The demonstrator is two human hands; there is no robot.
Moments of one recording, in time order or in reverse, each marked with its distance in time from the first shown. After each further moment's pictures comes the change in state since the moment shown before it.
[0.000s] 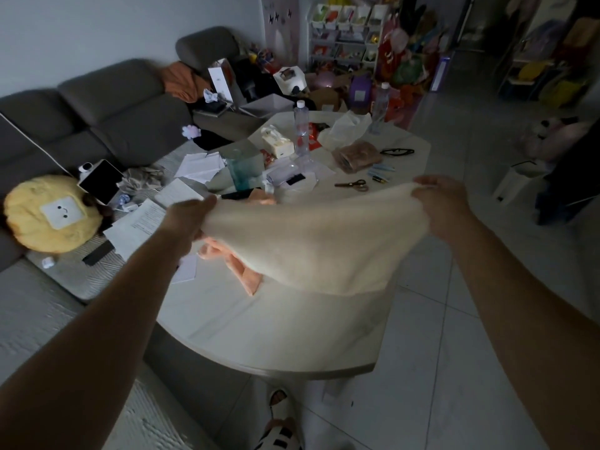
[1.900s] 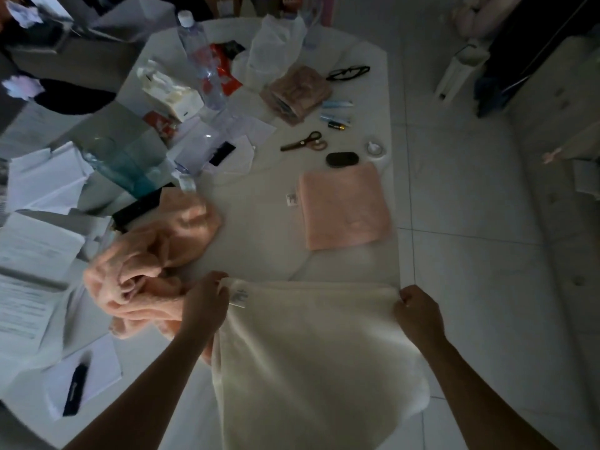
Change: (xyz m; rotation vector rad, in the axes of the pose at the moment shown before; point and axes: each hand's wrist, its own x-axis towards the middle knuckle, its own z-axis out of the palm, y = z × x) left_hand 0.160 -0.170 0.141 0.960 -0.324 0.322; right_hand -0.012 0.253 0.046 -0.713 0.053 0.465
